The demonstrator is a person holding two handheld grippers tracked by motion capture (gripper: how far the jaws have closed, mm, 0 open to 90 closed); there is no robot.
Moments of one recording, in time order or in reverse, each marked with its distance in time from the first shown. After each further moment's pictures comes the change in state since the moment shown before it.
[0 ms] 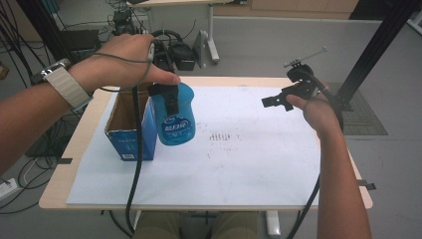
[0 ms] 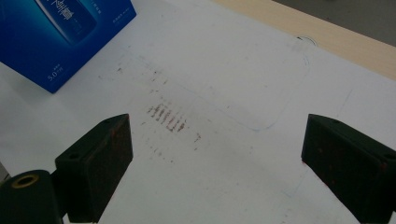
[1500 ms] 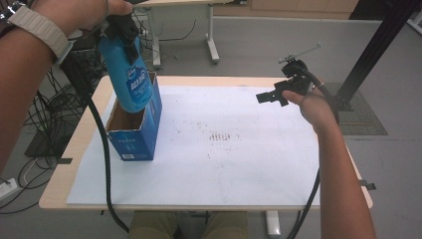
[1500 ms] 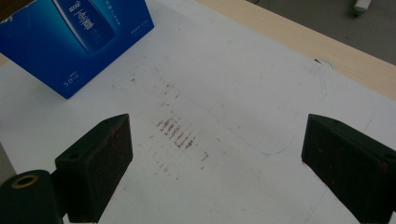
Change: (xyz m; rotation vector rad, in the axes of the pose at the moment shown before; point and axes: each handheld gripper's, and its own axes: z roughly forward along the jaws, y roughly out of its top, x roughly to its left) left arm 0.072 -0.082 -0.069 -0.074 0.003 -0.816; right arm -0.014 0.007 0.013 -0.038 0.071 -0.054
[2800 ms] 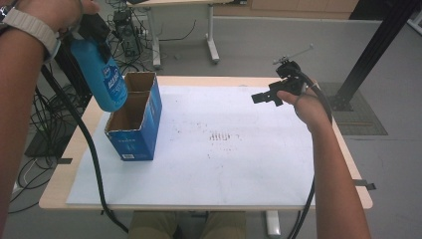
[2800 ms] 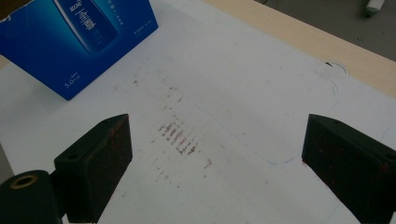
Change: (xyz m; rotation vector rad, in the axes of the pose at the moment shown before) left arm 0.059 -0.007 0.013 -0.007 0.000 -0.255; right arm -0.009 0.001 0.017 -0.005 0.029 -0.008
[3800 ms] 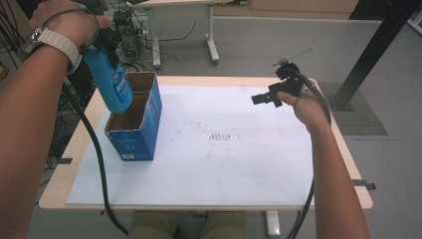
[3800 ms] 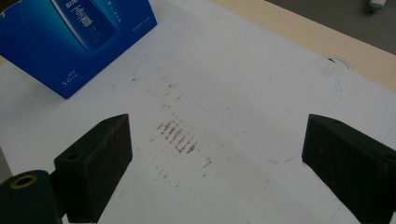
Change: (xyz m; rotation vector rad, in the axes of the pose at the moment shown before) left arm 0.001 0.019 0.039 -0.015 0.014 -0.003; right arm -0.005 -0.002 0.006 0.008 0.006 0.006
